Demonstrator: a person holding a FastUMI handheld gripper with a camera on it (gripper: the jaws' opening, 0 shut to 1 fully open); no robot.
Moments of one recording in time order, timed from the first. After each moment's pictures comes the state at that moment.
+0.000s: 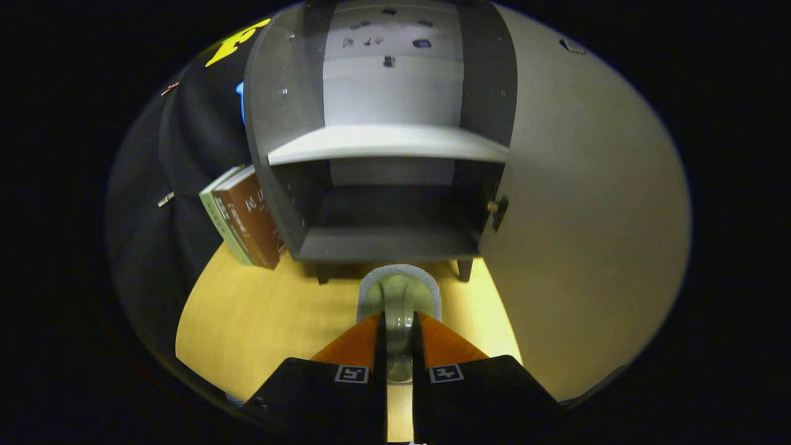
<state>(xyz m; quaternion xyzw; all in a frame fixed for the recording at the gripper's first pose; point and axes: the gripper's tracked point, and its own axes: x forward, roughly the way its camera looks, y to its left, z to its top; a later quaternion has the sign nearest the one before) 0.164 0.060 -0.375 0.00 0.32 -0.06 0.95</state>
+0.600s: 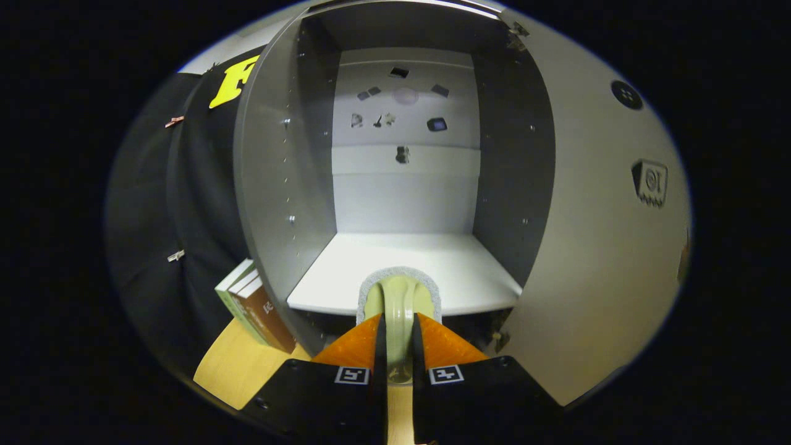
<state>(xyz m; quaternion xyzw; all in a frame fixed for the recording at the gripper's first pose) 0.290 0.074 -0.233 0.01 0.17 -0.04 0.98</state>
